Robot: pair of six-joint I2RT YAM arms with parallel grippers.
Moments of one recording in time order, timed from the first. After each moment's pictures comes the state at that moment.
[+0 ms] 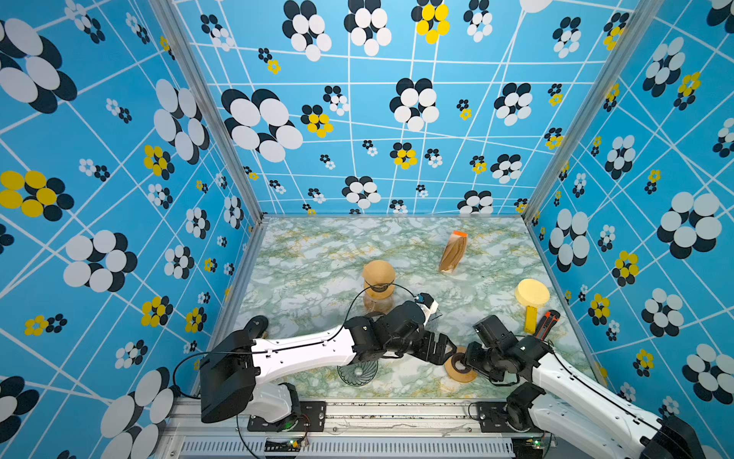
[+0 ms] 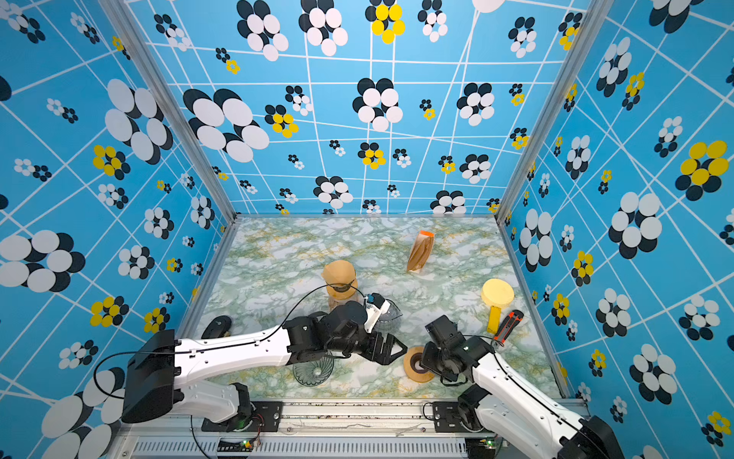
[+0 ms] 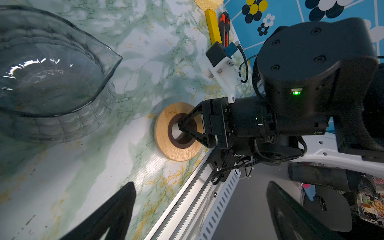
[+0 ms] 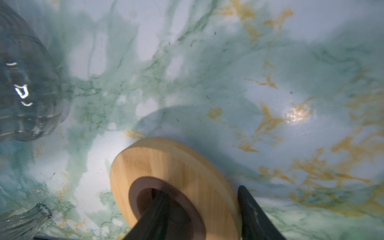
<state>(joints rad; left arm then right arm) -1.17 1.42 0.95 -0.16 0.20 -0.80 0.56 0.85 0.40 -0.81 -0.08 0.95</state>
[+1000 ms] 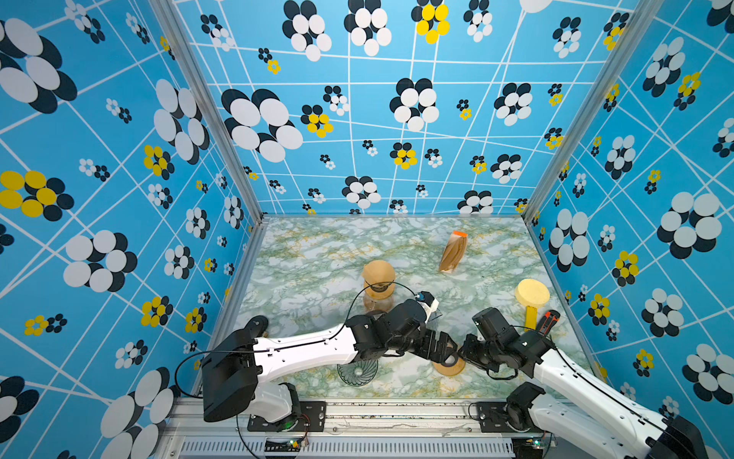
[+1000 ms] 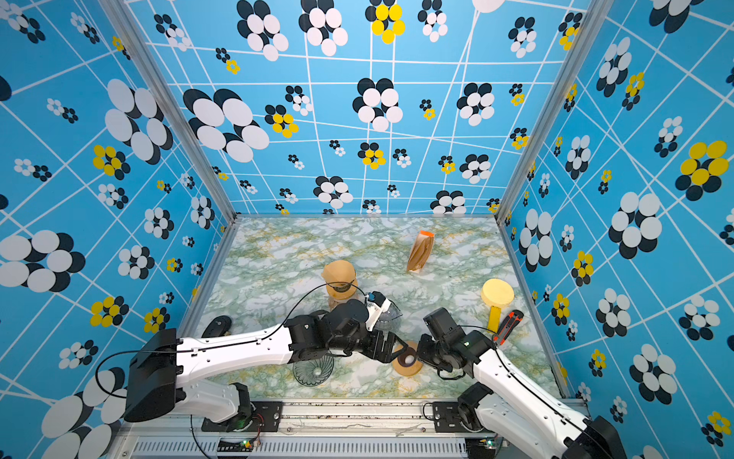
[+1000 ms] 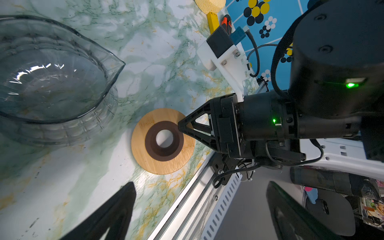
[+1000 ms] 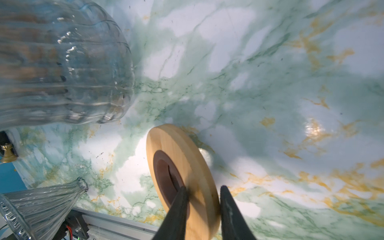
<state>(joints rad) -1.16 1.43 0.97 -0.17 0.19 -0.80 0.58 0.87 0.48 -0.78 -0.12 0.90</state>
